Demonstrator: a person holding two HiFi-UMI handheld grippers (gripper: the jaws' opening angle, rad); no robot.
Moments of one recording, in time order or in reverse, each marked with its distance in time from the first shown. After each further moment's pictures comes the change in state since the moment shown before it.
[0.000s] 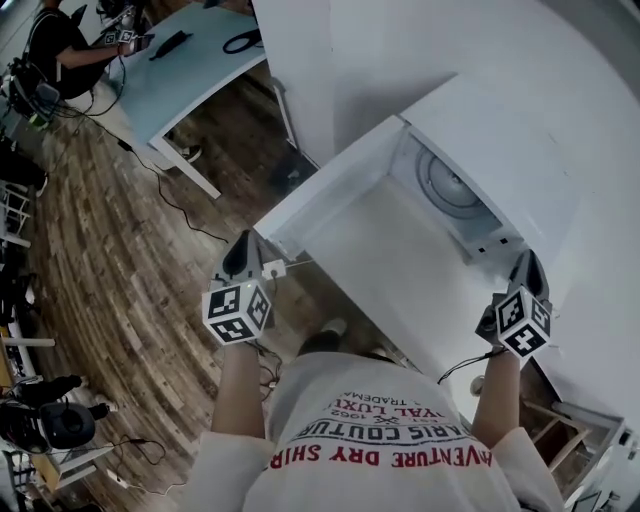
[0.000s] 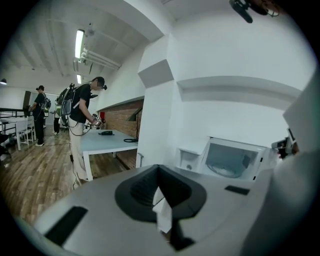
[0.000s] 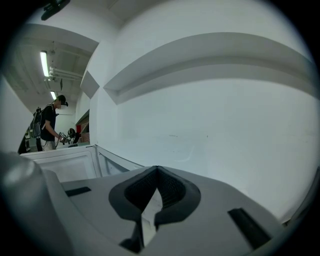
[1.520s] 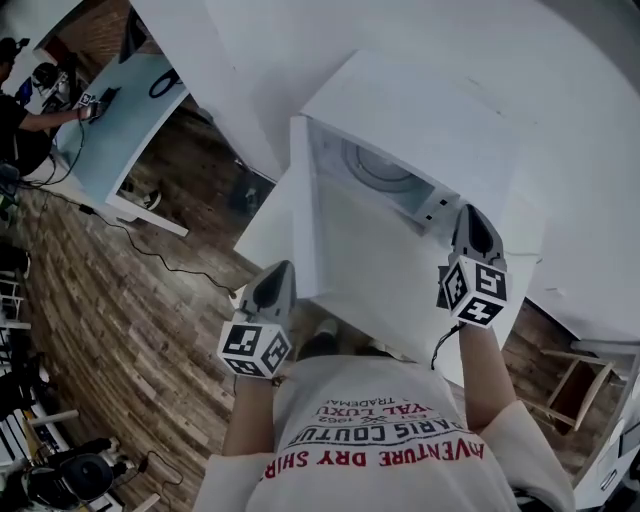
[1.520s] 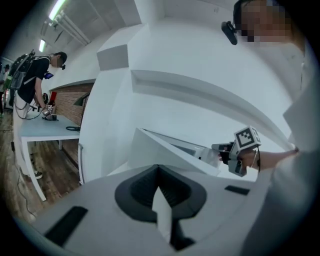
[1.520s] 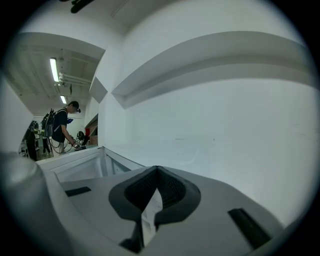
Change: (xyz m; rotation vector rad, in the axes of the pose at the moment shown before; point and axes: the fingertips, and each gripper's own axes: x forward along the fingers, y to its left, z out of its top) left arm -0.021 -0.203 -0.023 0.037 0.050 -0.540; right arm -0.004 0.008 -0.001 -0.028 -0.056 0.096
